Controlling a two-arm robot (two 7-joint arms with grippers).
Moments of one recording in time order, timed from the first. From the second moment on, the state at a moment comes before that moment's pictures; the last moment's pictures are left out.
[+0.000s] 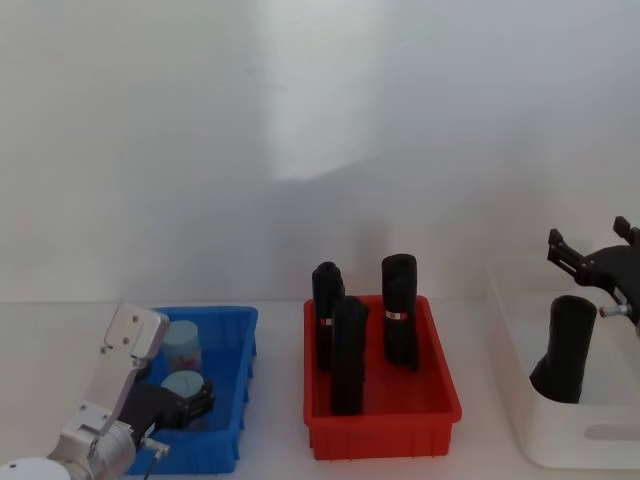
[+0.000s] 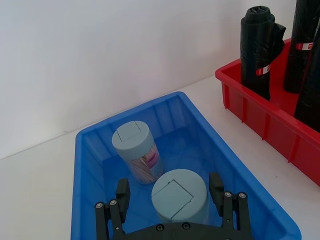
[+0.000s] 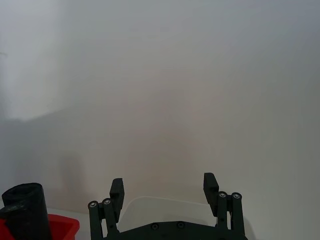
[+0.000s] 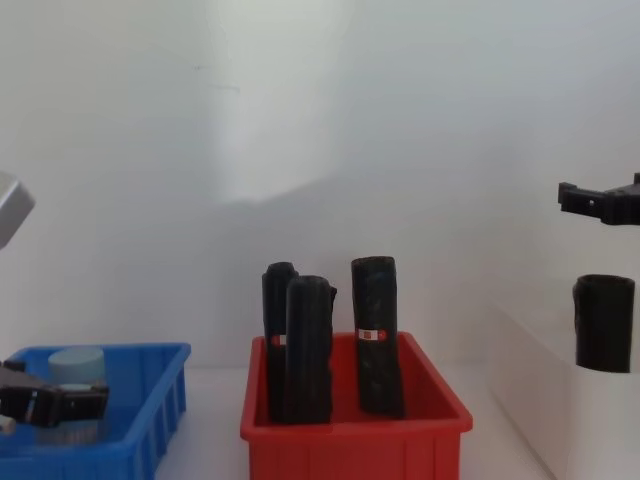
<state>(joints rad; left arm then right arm) -0.22 0.49 0.29 -1.48 -0.33 0.31 0.00 0.50 0.21 -0.15 -1.17 0.20 -0.05 0.17</state>
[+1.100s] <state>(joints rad) -0.24 0.46 0.29 -1.41 -0.34 0.30 -0.03 0.50 0.21 -0.15 -1.17 0.20 -0.05 0.17</state>
